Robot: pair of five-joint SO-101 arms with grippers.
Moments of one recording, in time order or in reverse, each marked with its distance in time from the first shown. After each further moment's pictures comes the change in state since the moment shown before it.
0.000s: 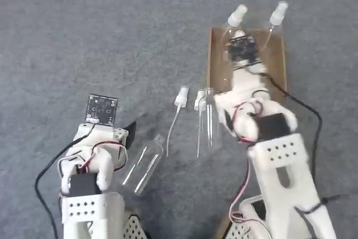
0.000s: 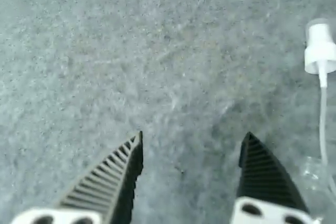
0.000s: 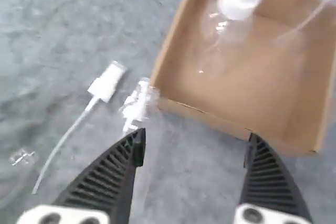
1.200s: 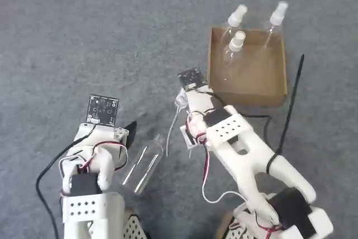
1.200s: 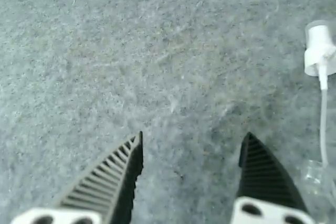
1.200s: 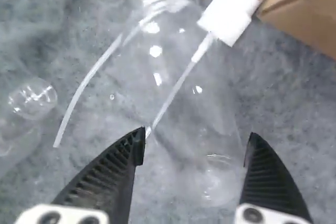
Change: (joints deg) left arm 0.2 0.0 1.3 -2.5 0.0; right arm -16.4 27.5 5.5 -7.6 -10.6
